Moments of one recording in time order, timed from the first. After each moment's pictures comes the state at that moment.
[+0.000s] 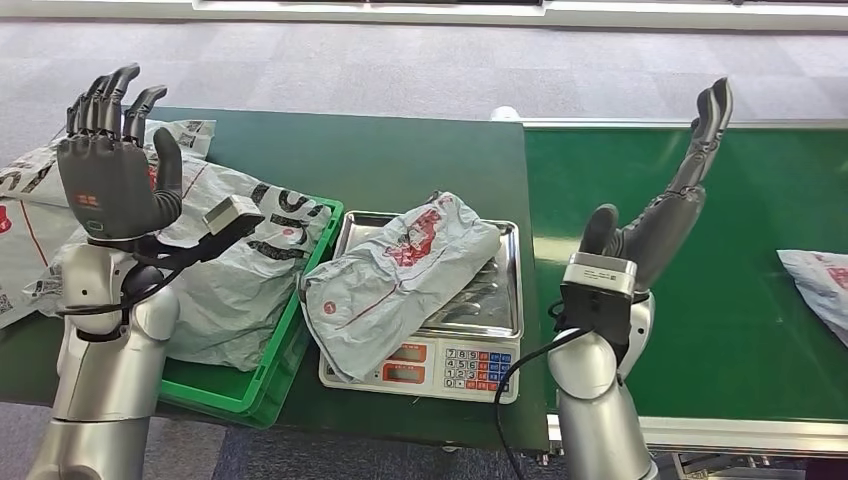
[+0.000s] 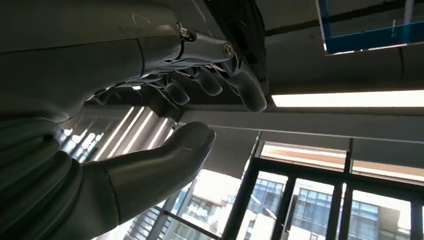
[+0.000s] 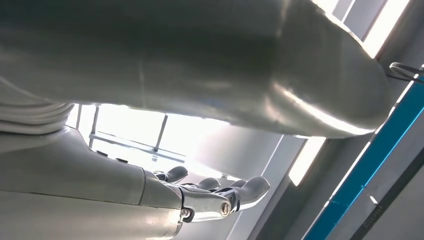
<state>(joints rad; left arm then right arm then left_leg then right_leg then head) -0.51 0.09 -0.10 -1.39 -1.26 0.51 -0.25 -0.31 0.19 0.20 -1.68 0.80 -0.62 -0.48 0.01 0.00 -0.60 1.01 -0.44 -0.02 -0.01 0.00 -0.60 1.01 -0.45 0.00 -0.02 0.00</state>
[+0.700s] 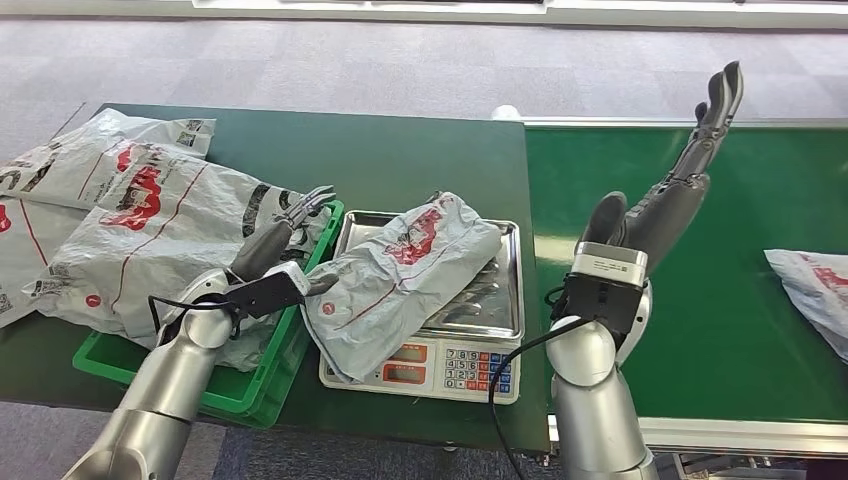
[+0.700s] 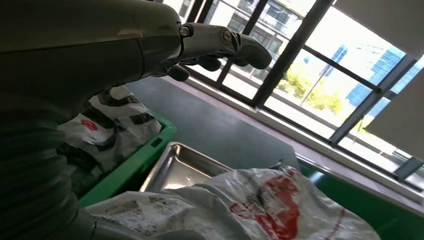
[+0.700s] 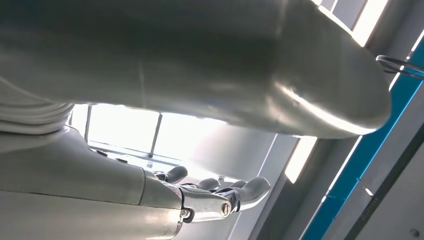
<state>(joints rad) -0.53 0.02 -0.19 -1.01 -0.64 -0.23 -0.70 -0.35 0.21 0.20 -1.65 0.75 -0.61 -0.52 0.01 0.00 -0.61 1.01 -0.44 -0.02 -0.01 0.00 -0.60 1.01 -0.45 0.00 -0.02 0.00</state>
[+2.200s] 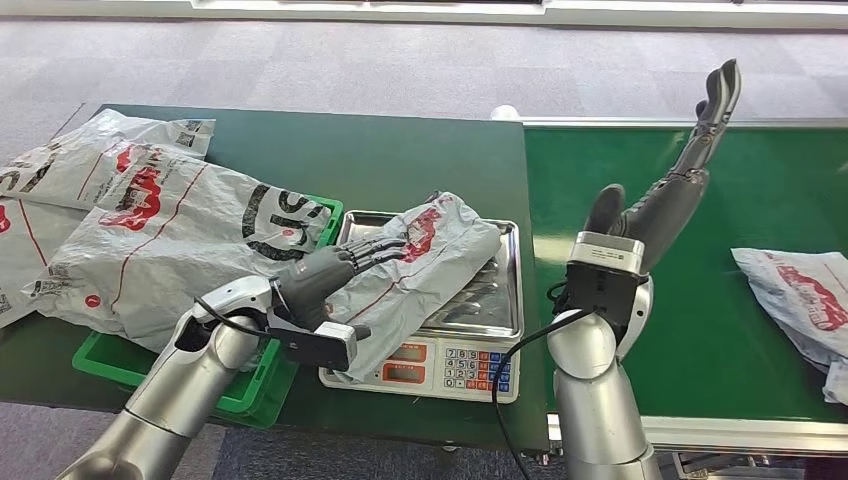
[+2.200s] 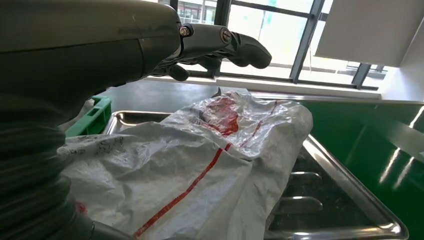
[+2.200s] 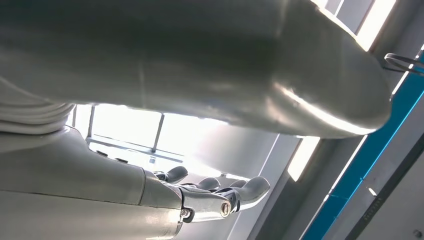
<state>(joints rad) -0.54 0.09 -0.49 -1.14 -0.75 -0.34 -0.68 -0.37 0.20 0.19 -1.63 0.75 -0.63 -0.51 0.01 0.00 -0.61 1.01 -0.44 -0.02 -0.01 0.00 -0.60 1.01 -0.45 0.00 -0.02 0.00</state>
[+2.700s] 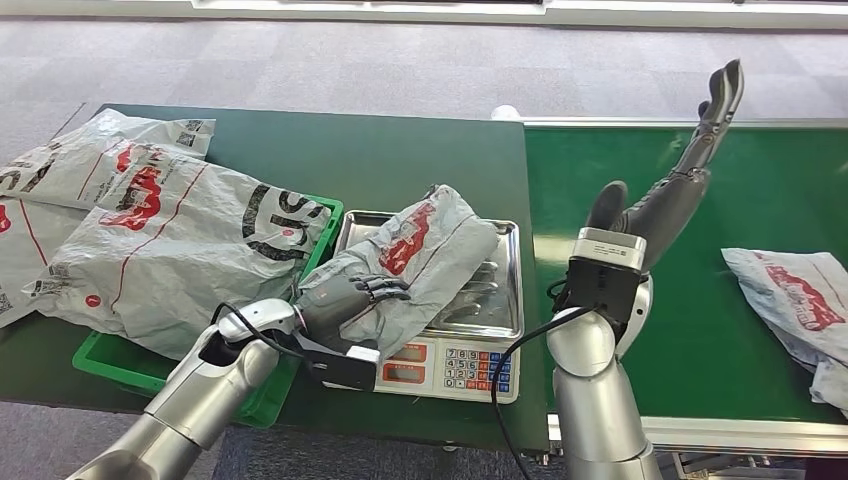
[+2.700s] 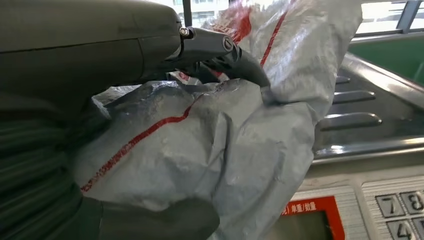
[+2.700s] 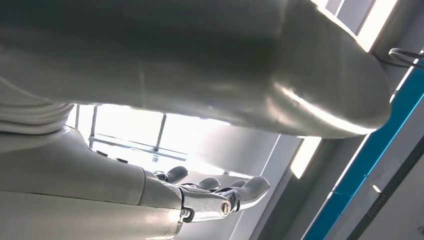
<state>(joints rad) -0.54 0.09 -0.61 -0.99 -0.85 -0.26 -0.59 -0.37 0.20 0.19 -1.62 0.75 -0.65 -0.51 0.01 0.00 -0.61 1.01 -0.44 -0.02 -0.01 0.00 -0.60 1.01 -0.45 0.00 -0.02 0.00</state>
